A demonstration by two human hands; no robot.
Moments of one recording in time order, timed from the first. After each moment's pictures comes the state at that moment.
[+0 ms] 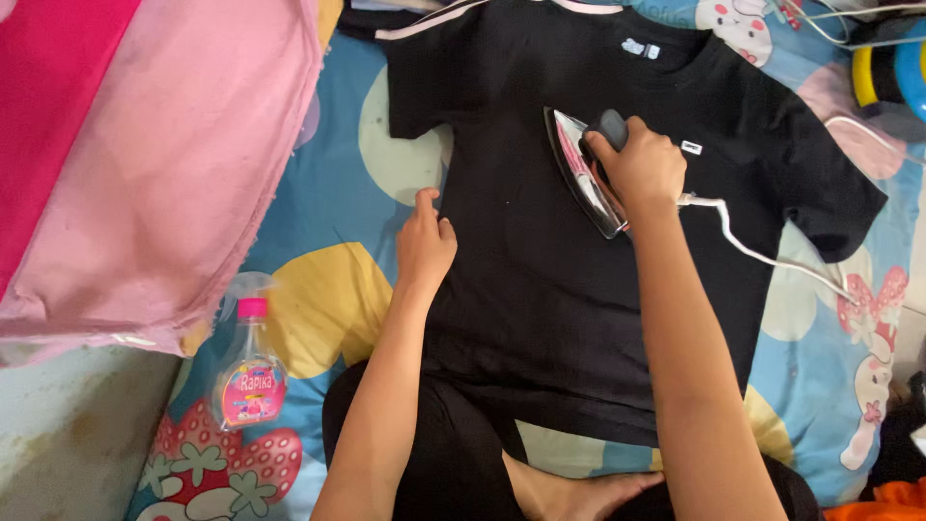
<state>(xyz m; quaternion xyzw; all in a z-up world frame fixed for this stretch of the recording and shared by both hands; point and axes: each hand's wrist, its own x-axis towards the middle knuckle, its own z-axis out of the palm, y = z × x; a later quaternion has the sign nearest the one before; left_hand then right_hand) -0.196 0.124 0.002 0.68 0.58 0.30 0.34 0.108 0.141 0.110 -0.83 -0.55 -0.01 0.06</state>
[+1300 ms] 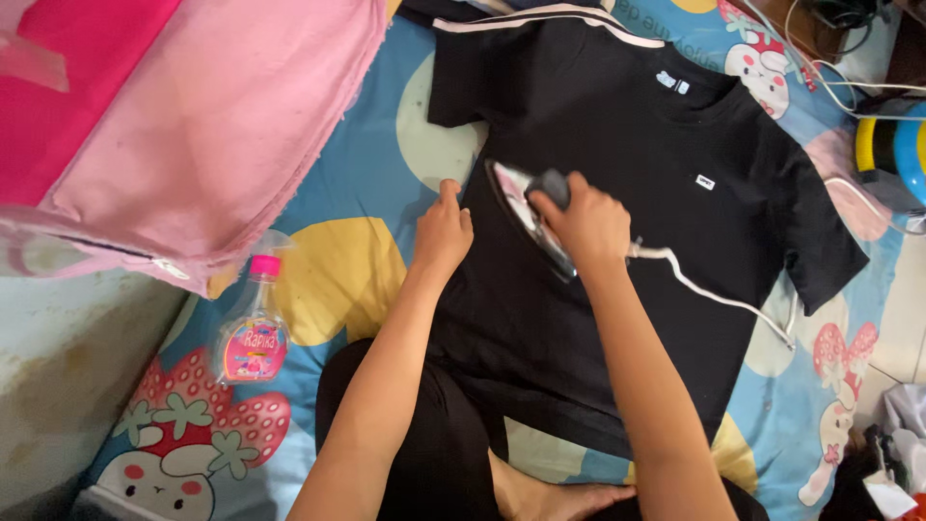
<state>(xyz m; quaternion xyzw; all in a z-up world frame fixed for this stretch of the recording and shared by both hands) -0.200 0.122 -0.009 0.67 0.58 0.31 0.34 -0.002 0.103 0.113 -0.74 -0.67 -0.01 0.04</state>
